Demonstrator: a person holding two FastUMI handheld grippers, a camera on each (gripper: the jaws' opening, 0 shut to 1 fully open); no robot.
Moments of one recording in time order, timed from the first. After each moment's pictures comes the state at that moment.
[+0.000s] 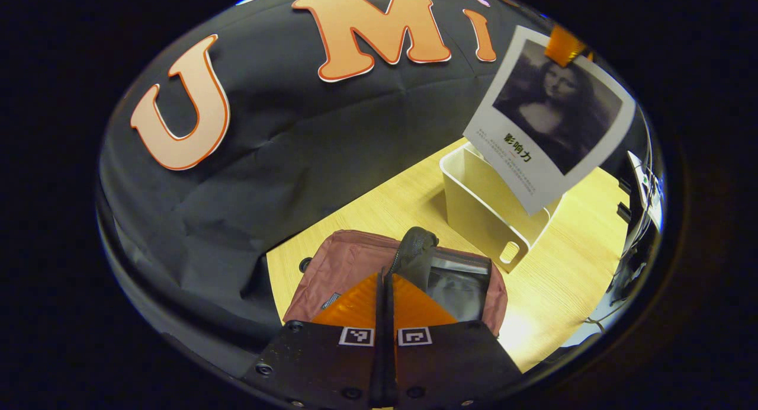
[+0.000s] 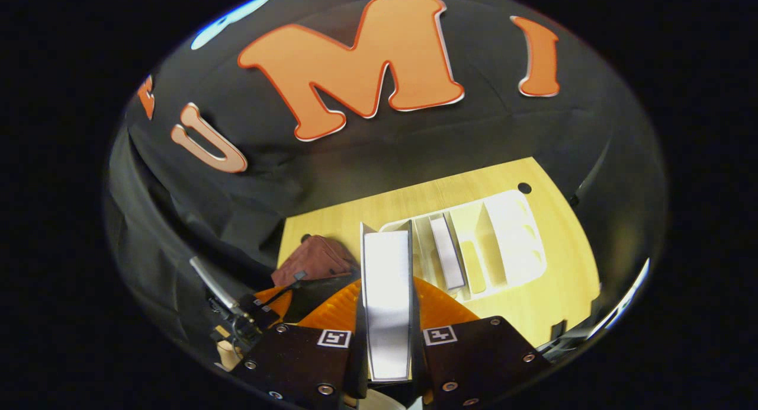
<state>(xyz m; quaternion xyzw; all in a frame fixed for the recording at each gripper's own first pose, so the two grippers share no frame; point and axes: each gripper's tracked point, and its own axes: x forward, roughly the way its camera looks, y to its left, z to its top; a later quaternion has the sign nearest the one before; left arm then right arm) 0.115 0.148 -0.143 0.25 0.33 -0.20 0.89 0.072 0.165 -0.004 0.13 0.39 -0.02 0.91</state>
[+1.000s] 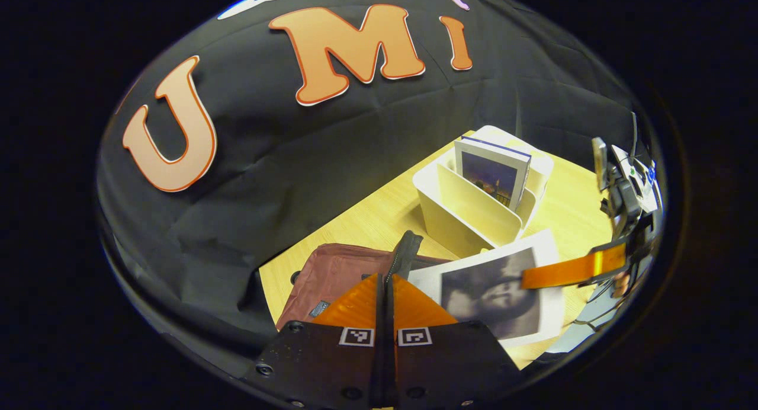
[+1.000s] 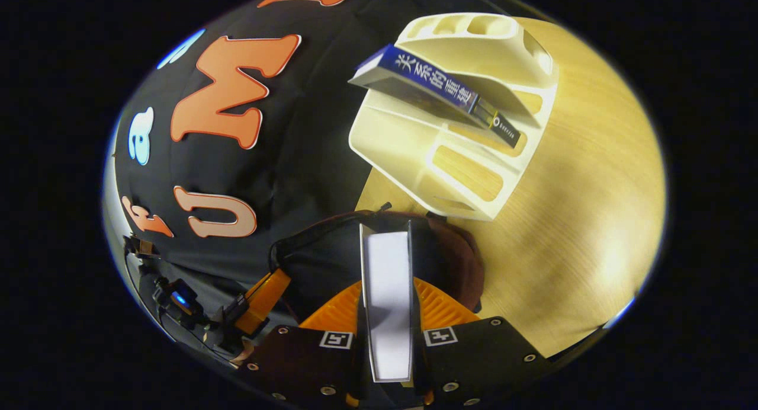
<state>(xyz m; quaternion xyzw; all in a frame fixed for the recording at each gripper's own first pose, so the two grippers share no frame) 0.089 0.122 -0.119 0.26 0.30 -0.24 0.88 0.042 0.267 -0.274 0.50 0.32 0.00 0.81</state>
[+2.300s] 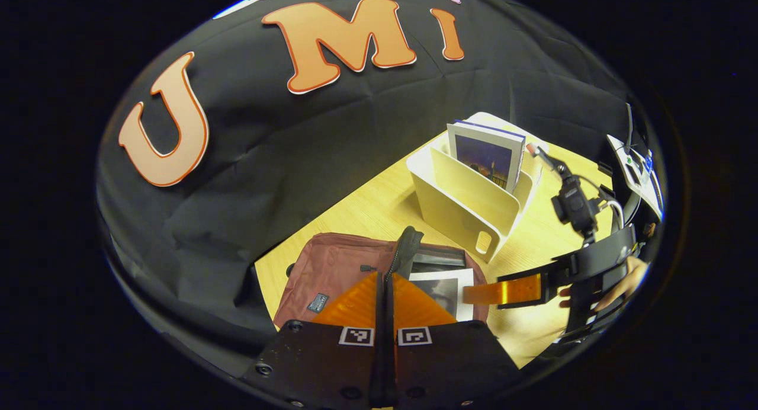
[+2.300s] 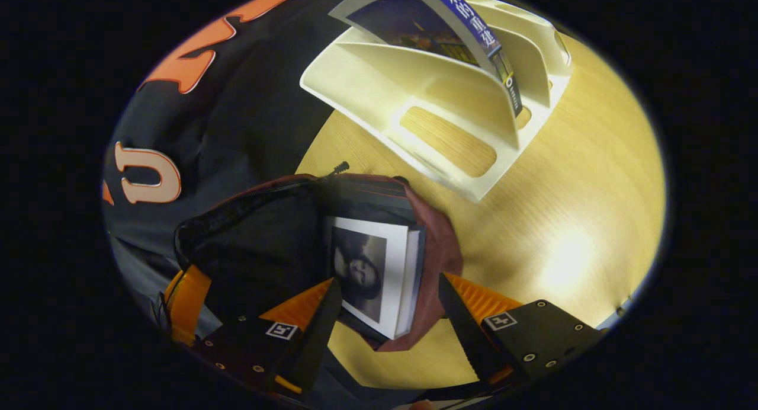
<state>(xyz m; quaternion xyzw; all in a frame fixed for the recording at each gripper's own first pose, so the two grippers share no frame) 0.079 0.134 -0.146 0.27 0.32 -0.25 0.88 0.047 0.256 -0.336 0.36 0.44 -0.08 0.82</state>
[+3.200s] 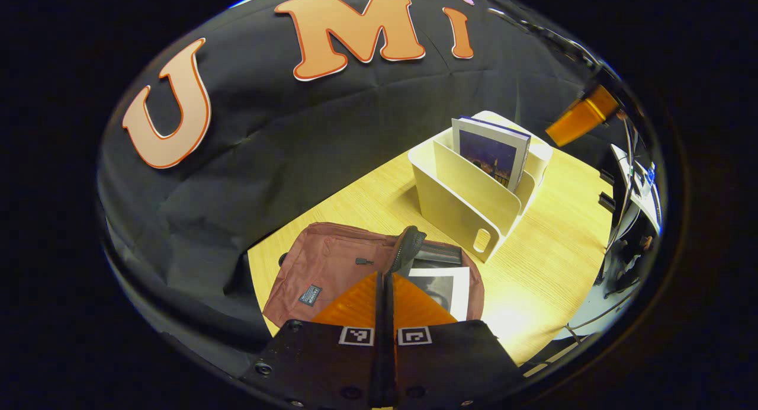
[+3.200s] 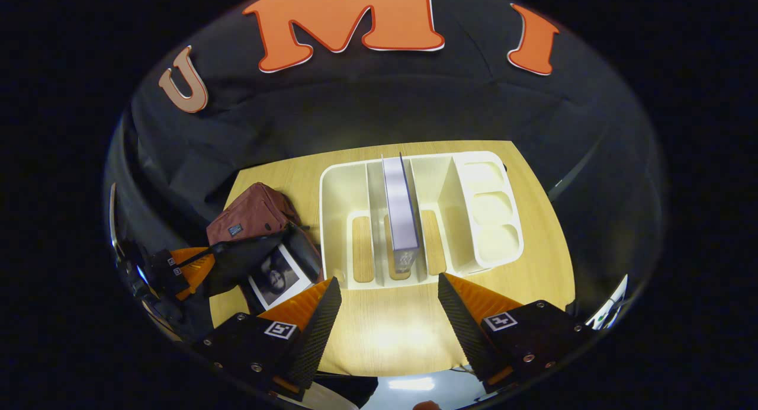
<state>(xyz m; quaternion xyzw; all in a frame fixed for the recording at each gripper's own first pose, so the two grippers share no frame) 0.080 0.133 -0.161 0.25 0.34 -0.24 0.88 0.103 0.086 -0.130 -0.04 0.47 -0.07 0.88</state>
